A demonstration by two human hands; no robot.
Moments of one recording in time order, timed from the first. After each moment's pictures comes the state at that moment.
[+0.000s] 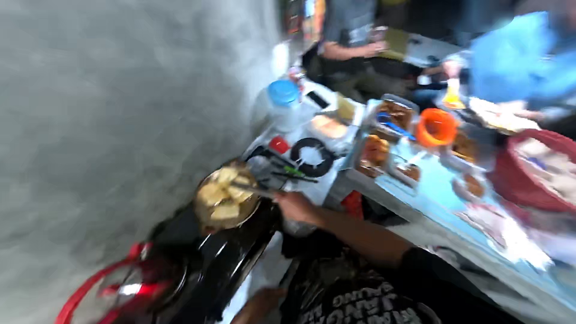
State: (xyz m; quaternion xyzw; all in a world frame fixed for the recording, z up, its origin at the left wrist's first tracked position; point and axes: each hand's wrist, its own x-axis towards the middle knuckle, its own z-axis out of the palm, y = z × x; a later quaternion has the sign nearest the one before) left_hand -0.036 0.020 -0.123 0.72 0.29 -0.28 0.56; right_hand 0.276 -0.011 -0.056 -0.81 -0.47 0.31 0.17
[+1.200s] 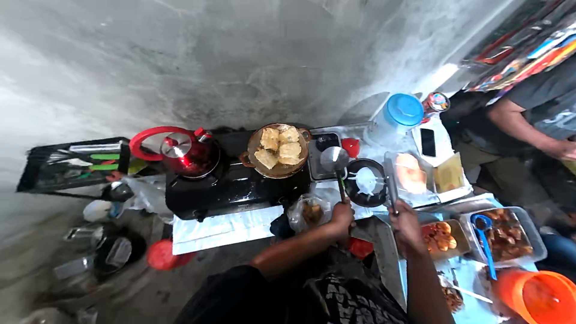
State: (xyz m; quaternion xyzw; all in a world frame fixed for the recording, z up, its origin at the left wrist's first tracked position) left_hand 0.338 -0.034 -0.134 0.22 0.55 0.14 0.79; right_hand 0.512 -0.106 -0.112 -0.78 -0.16 0.41 0.44
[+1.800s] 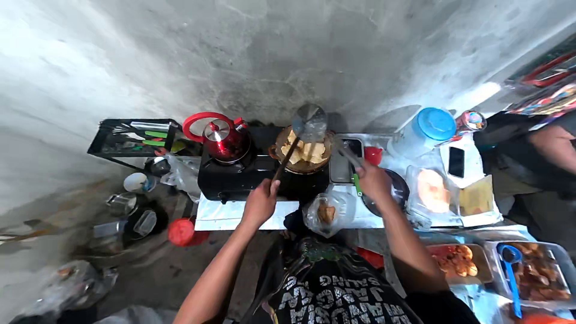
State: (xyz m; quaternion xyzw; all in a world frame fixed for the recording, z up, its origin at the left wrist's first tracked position) left_hand 0.069 0.014 -0.027 0.62 0.69 0.11 0.36; right_hand 0.403 0.042 -0.043 -0.78 -0.58 0.24 0.04
